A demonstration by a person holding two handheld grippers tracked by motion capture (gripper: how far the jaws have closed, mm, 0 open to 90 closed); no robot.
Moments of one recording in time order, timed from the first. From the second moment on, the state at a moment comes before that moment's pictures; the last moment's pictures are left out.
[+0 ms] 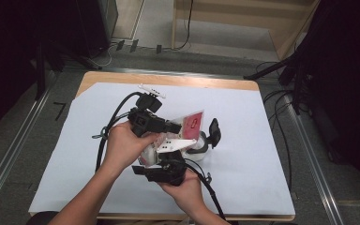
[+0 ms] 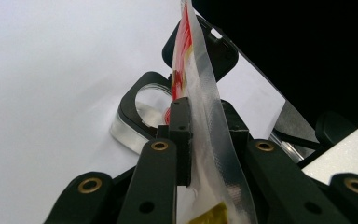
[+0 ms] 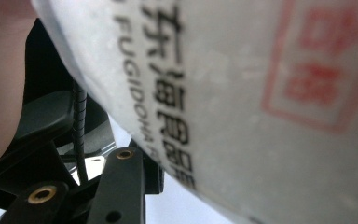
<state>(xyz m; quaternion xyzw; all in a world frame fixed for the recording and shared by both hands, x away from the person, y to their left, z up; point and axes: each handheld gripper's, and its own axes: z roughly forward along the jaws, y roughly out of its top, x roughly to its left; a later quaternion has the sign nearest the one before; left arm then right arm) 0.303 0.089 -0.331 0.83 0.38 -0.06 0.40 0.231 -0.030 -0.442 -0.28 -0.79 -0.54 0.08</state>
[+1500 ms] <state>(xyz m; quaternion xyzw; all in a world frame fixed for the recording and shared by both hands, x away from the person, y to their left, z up) 0.301 0.087 -0.330 0.84 0.37 -0.06 0.40 0.230 -0.029 -0.441 -0.27 -0.79 -0.54 0.08</state>
